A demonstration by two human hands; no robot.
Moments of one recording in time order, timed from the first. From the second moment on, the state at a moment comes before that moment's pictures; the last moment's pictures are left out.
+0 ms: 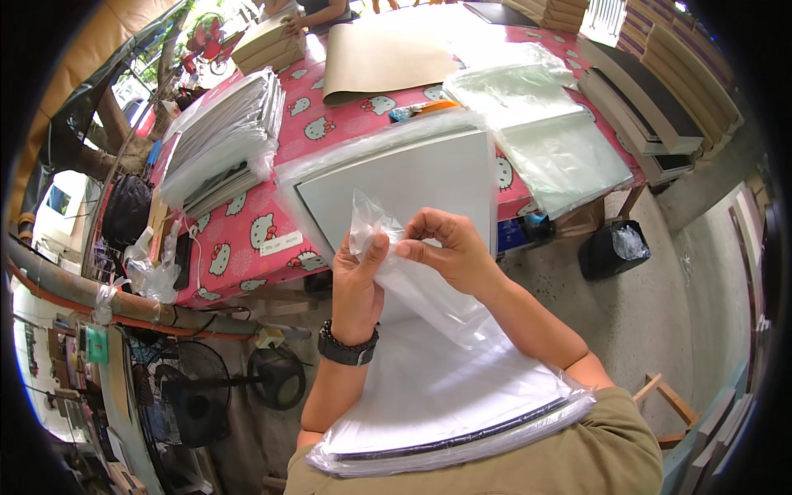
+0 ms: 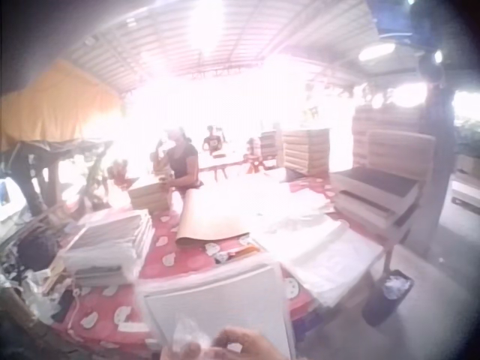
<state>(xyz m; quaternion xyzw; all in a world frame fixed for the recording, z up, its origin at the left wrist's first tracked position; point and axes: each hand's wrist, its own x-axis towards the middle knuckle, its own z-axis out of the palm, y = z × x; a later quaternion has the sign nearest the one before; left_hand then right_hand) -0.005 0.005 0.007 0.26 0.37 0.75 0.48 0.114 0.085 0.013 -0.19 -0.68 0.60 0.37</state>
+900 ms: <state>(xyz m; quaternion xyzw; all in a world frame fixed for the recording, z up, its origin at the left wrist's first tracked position) -0.005 0.000 0.010 0.22 0.35 0.76 0.50 0.123 0.098 0.006 -0.02 -0.67 0.68 0.30</state>
